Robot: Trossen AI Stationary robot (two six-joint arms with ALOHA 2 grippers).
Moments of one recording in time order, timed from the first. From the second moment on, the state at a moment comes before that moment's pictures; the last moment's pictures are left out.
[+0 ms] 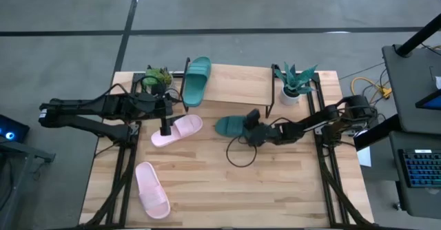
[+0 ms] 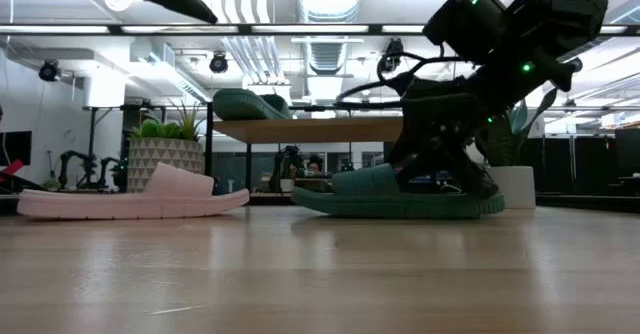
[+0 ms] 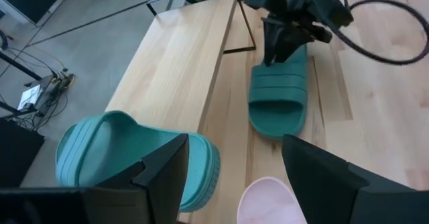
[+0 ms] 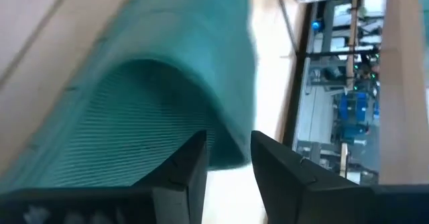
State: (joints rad) left arm -0.01 0.86 0.95 -0.61 -0.35 0.25; right arm 0.10 1.62 0.61 0.29 0.64 -0.85
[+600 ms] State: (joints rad) left arm -0.01 0.87 0.94 -0.61 -0.35 0.24; right arm 0.09 1.59 0.63 0.25 0.52 -0.92
